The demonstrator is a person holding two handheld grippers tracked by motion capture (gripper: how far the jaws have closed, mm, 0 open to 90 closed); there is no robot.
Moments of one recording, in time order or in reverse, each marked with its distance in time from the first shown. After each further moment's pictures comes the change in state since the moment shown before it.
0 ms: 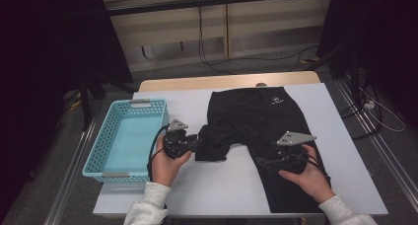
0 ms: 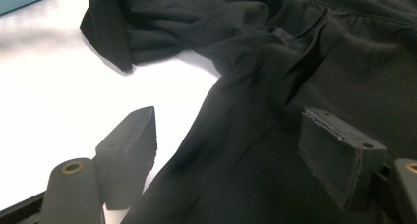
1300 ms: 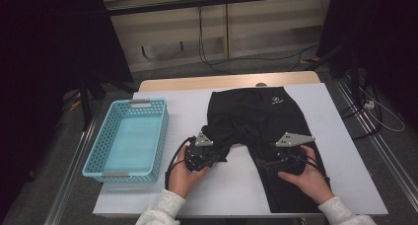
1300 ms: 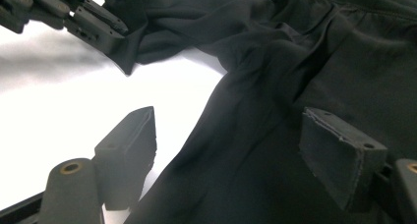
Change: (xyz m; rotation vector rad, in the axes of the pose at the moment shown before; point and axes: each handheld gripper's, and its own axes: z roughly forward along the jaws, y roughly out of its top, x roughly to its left) left arm -0.045 -0.020 0.036 0.163 -0.100 0.121; right arm 0.003 -0.002 0.002 0.009 0.007 -0.006
